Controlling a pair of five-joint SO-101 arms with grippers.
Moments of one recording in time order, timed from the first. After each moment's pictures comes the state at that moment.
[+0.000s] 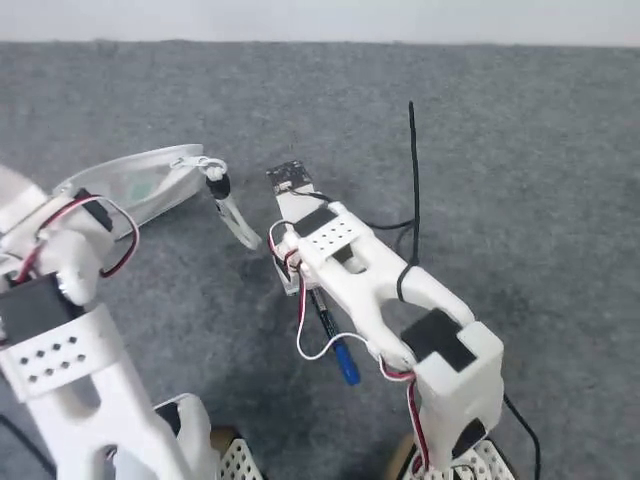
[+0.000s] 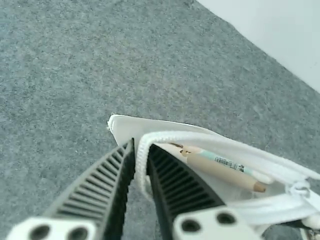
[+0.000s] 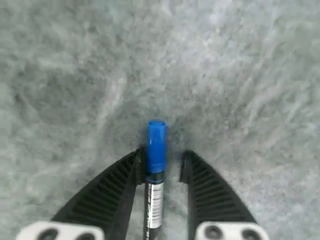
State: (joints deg) left arm -30.9 -44.4 26.7 73.1 22.4; right arm -40.6 20.1 10.5 60.3 -11.9
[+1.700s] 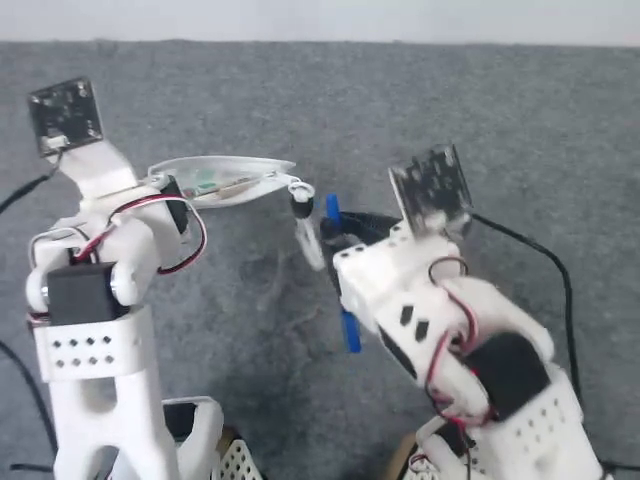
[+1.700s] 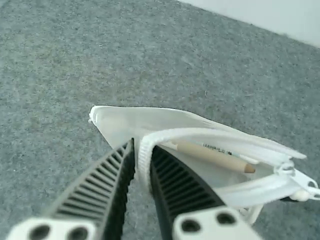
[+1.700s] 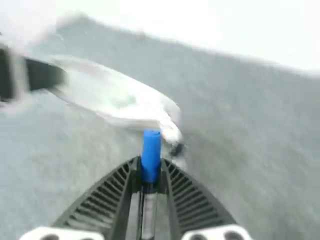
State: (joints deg) left arm -11.3 -44.4 24.0 75.9 18.0; right arm -39.7 -59.7 30.6 63.0 -9.3
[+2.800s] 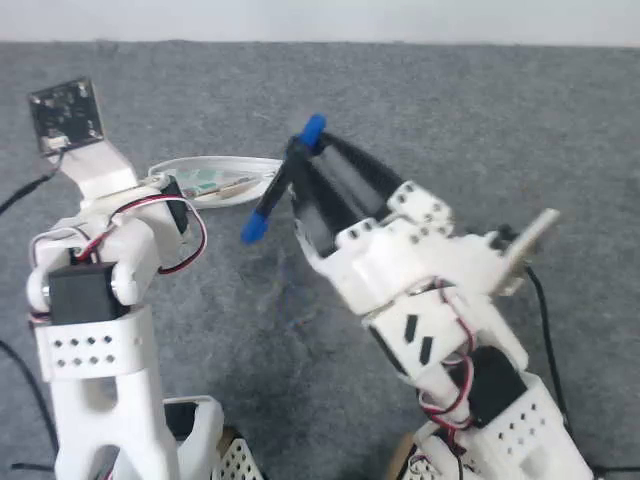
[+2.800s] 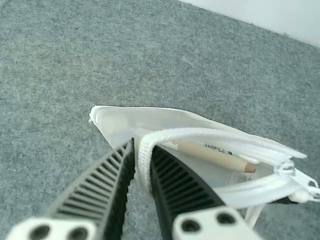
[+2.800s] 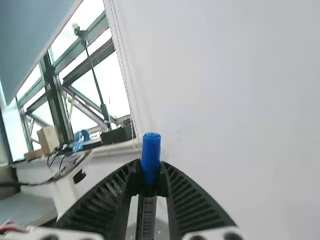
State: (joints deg) left arm -11.3 -44.4 24.1 75.9 18.0; right arm -39.9 -65.9 47.2 6.7 -19.8
